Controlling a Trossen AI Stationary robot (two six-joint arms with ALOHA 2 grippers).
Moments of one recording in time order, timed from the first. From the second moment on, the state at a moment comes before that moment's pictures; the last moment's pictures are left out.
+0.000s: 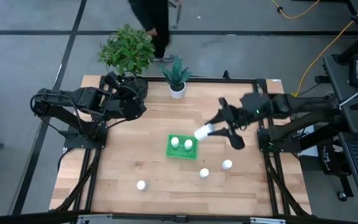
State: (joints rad) left arm -0.16 1.27 1.55 -1.25 -1.11 -0.38; right arm 0.16 1.18 1.31 -0.56 -0.07 0.08
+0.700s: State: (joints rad) left arm -0.22 1.27 1.55 -1.25 -1.07 -0.38; right arm 0.26 1.57 1.30 -0.59 -0.02 0.21
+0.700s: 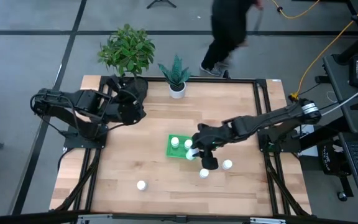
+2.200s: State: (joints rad) left arm -0.30 1.27 1.55 -1.25 -1.11 -0.40; right arm 0.19 1.75 1.29 -0.61 -0.03 0.14
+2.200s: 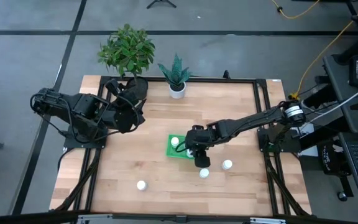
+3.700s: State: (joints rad) left arm -0.30 1.27 1.55 -1.25 -1.11 -0.38; right arm 0.18 1.86 1.32 -0.61 -0.11 0.26
